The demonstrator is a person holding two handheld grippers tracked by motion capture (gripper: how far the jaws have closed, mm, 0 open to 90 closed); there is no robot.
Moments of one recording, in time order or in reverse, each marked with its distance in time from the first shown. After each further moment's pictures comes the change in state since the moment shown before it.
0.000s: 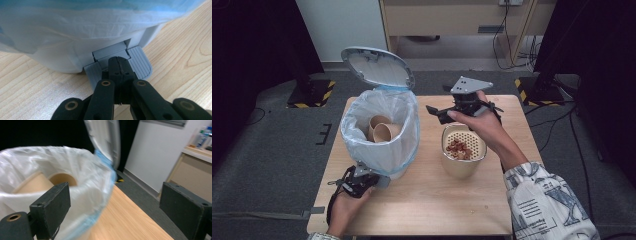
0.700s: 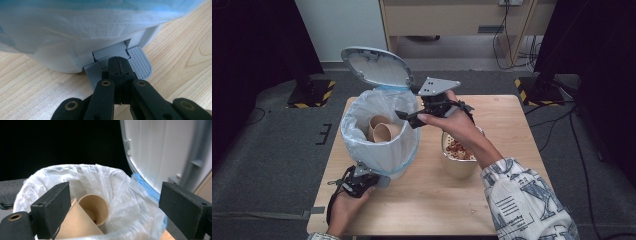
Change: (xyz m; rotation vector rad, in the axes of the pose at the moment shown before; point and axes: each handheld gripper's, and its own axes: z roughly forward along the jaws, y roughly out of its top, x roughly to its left) left arm 0.000 0.000 0.000 -0.002 -0.004 -0.005; right arm 0.050 0.034 0.048 -0.040 0.151 -0.041
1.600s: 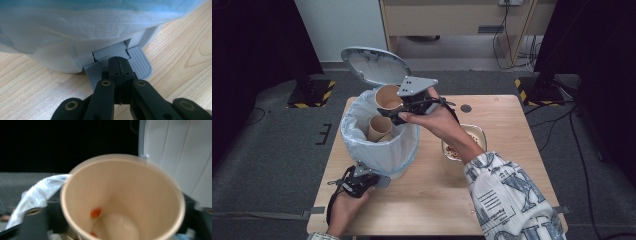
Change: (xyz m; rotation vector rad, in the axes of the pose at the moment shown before) left arm 0.000 0.000 0.000 0.002 -0.002 -0.001; right arm 0.017 0.022 0.038 -0.003 0.040 -0.091
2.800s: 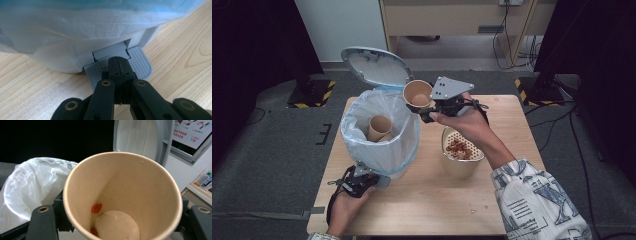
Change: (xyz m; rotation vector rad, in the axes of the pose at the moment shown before) left arm 0.000 0.000 0.000 0.000 0.003 -0.001; right arm -0.018 -0.015 -0.070 -0.021 -0.103 -0.137
